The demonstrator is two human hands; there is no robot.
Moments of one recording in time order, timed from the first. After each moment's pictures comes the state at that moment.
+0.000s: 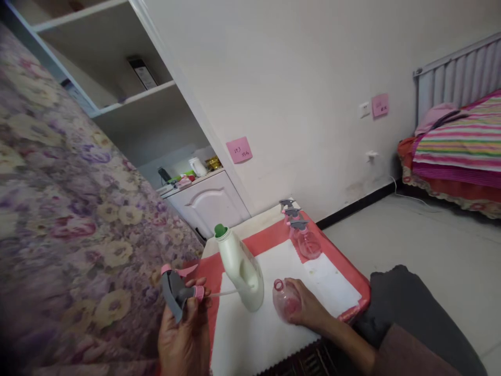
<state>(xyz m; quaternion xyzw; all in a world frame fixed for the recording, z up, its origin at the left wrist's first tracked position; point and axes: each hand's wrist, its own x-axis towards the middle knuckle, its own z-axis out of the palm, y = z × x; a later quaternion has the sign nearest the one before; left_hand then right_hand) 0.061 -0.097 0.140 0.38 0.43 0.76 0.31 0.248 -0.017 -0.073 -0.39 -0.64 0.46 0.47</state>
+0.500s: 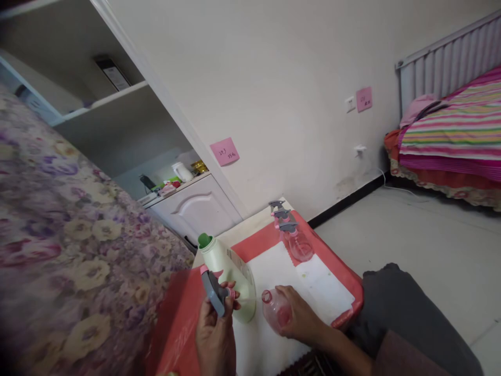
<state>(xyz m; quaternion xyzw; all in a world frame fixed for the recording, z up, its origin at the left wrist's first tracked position) 0.103 -0.062 0.088 0.43 0.49 0.67 0.35 0.244 -0.018 -0.064 -0.41 -0.64 0.44 0.48</state>
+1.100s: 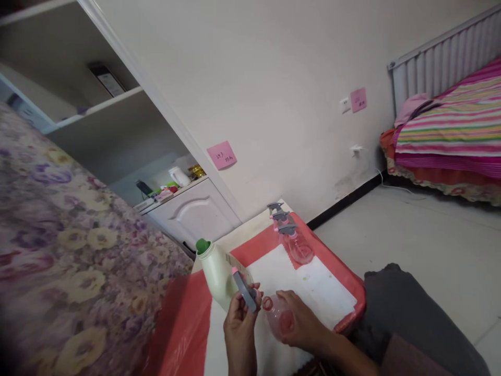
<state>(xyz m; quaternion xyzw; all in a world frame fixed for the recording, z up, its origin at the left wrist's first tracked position) 0.116 -0.038 0.053 0.48 0.52 0.58 0.41 0.241 -0.017 -0.072 -0.39 -0.65 0.41 0.51</state>
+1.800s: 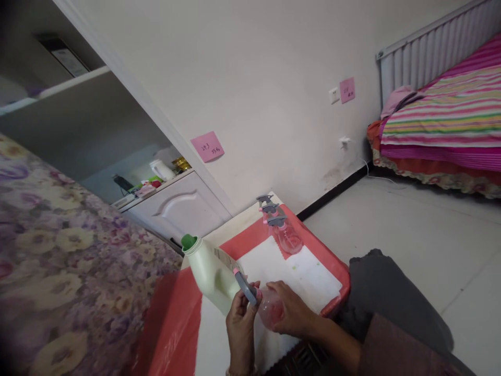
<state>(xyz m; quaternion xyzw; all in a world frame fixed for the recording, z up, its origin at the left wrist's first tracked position) 0.106 -0.029 0.005 0.51 0.53 0.53 0.42 0.253 -0.020 -0.060 -0.39 -0.67 0.42 0.47</state>
